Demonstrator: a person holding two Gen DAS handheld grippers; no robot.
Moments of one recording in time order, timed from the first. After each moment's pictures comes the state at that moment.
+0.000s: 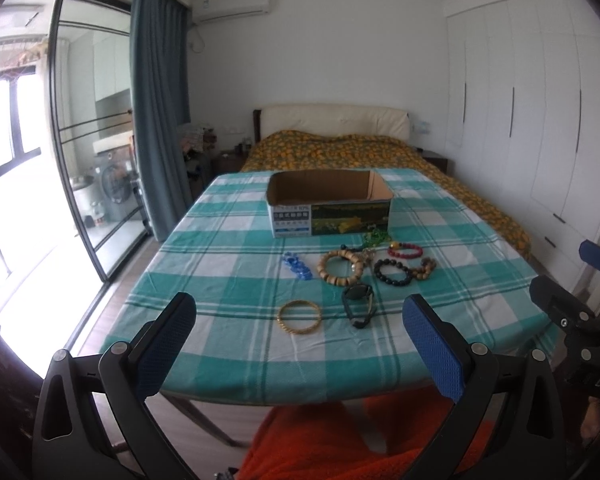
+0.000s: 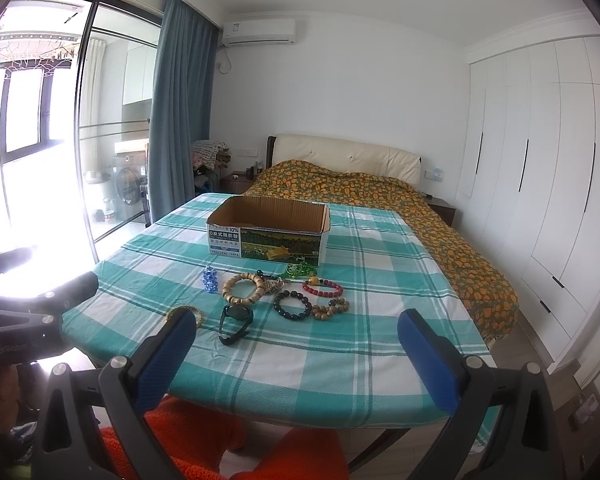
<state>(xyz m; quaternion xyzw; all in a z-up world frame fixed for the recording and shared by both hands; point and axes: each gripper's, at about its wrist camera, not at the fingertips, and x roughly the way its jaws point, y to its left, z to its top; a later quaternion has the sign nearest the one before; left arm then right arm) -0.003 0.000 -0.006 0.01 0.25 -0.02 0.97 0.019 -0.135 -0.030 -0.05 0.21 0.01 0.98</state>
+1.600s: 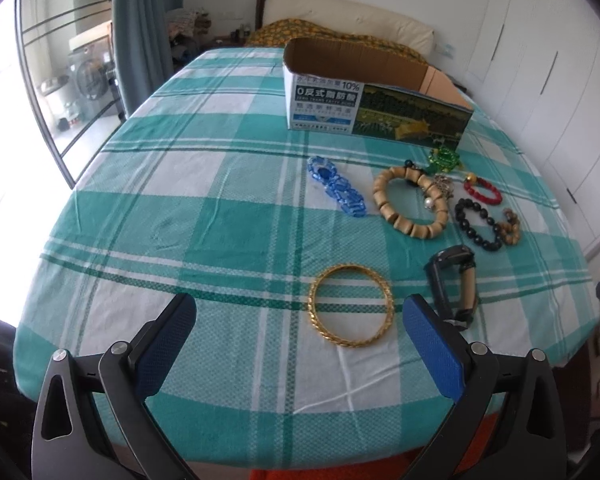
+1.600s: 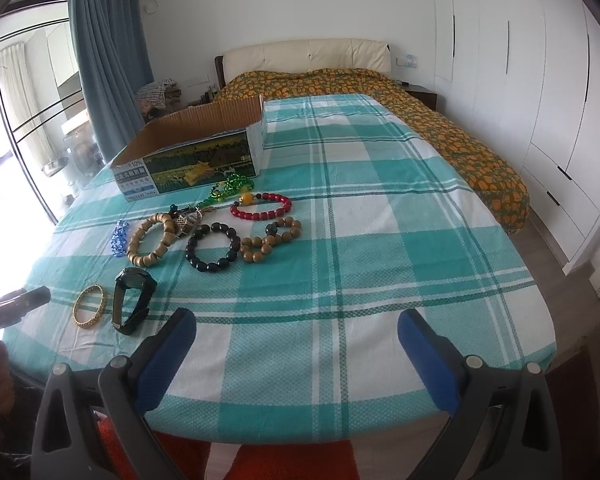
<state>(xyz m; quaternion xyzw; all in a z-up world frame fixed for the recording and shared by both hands) 0.180 0.049 -0.131 -0.04 0.45 -0.02 0.89 0.172 -0.235 -0.127 0.06 0.38 -0.03 0.92</state>
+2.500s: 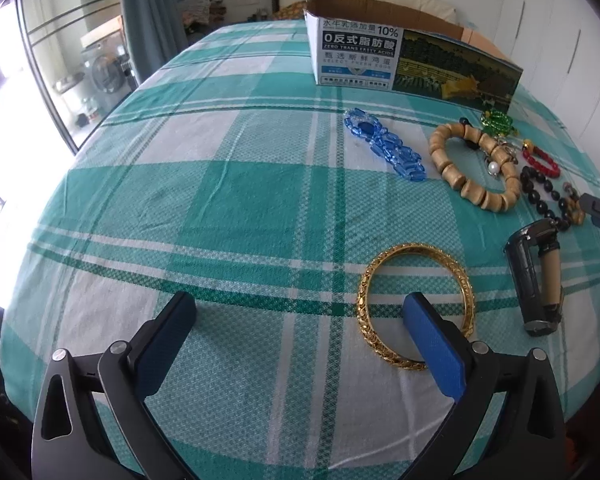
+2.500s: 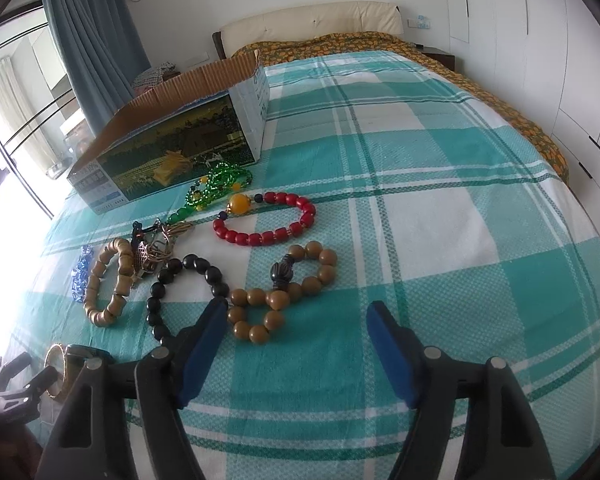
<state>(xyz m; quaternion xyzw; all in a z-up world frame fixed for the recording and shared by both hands) 0.202 0.047 -0.183 -0.01 0.47 0.02 0.88 0.302 -0.233 -0.191 0.11 0.43 0.00 0.90</state>
